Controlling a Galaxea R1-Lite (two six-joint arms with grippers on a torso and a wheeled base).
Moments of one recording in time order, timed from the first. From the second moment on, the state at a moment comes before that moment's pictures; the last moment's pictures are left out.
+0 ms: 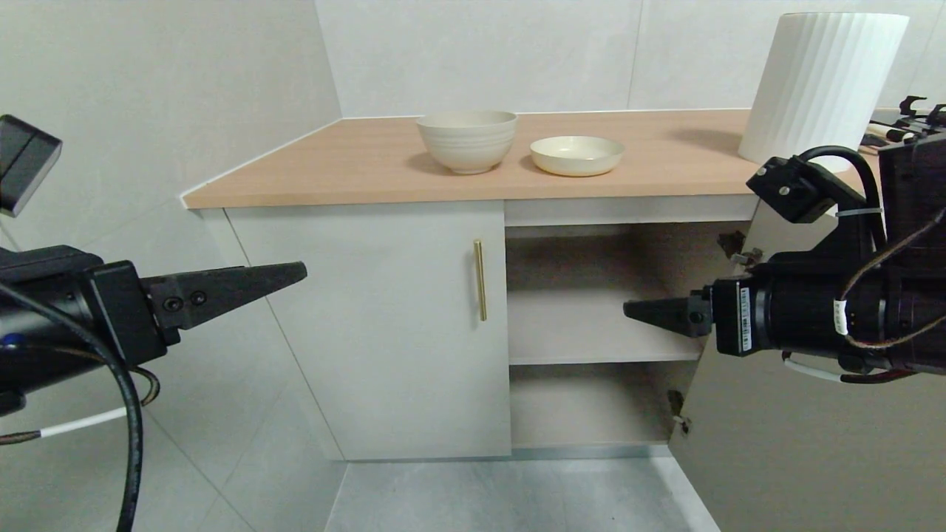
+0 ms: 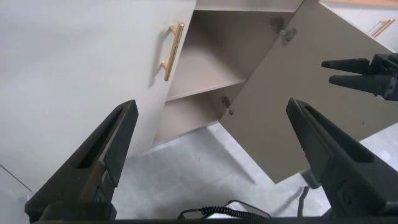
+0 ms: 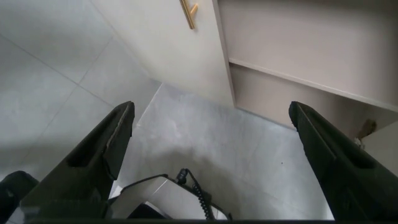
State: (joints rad) left arm -0.24 1.15 -0.80 -0.18 -0.36 -0.27; right arm 0.63 1.43 -1.00 -0.05 -0.02 0.22
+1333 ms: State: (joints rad) left arm -0.23 1.16 -0.80 -0.16 -0.36 -0.26; right arm 0.63 1.39 -0.94 -0.07 0.00 0.22
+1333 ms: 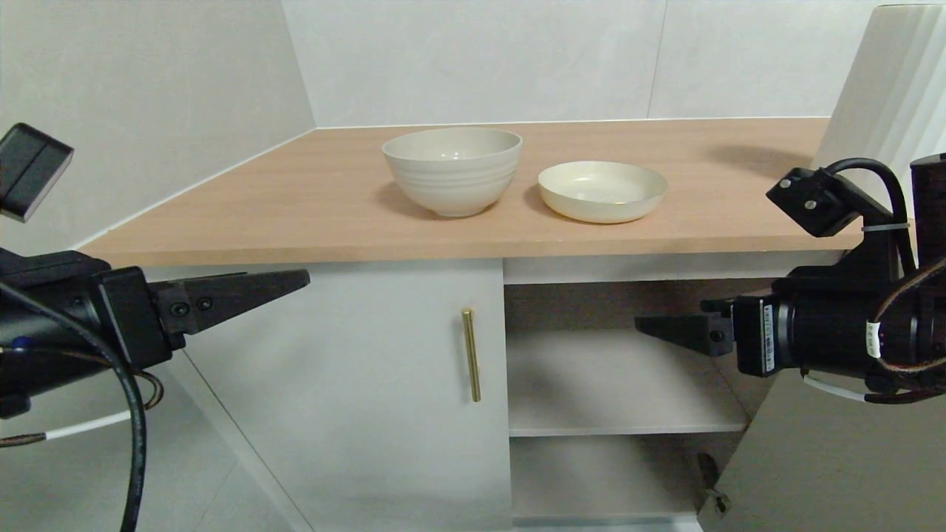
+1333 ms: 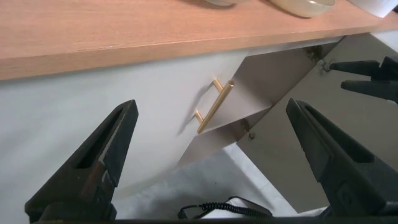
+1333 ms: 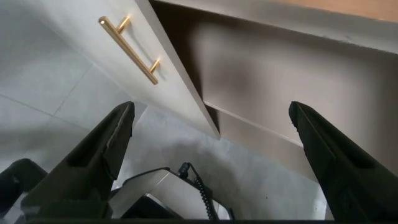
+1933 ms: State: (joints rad) left arm -0.24 1.17 -0.80 -0.16 -0.37 -0.26; right arm 0.63 1.38 -0.92 -0.07 0.00 0.18
